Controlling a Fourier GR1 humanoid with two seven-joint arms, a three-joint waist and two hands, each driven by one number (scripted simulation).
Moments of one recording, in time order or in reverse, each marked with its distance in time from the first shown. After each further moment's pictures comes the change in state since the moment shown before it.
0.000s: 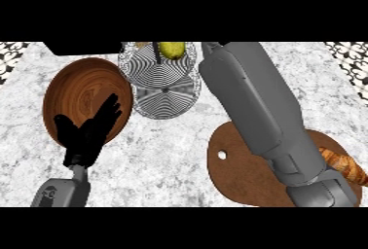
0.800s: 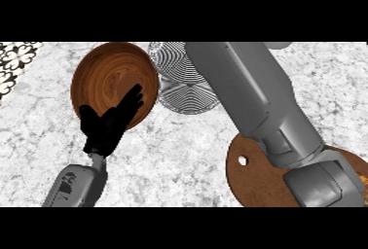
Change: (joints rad) left arm -0.107 -0.035 -0.080 0.022 -0.009 -0.039 0.000; right arm -0.197 -0.004 -0.050 0.304 -0.052 -0.007 -0.239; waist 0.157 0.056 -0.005
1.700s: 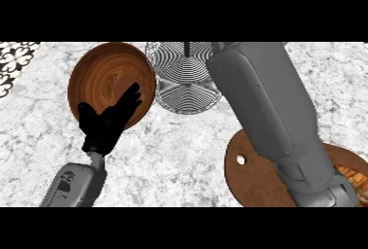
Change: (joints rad) left arm -0.009 0.006 0.006 0.004 0.005 0.015 0.012; right arm 0.211 -0.003 0.019 -0.471 0.202 0.616 0.264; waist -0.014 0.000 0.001
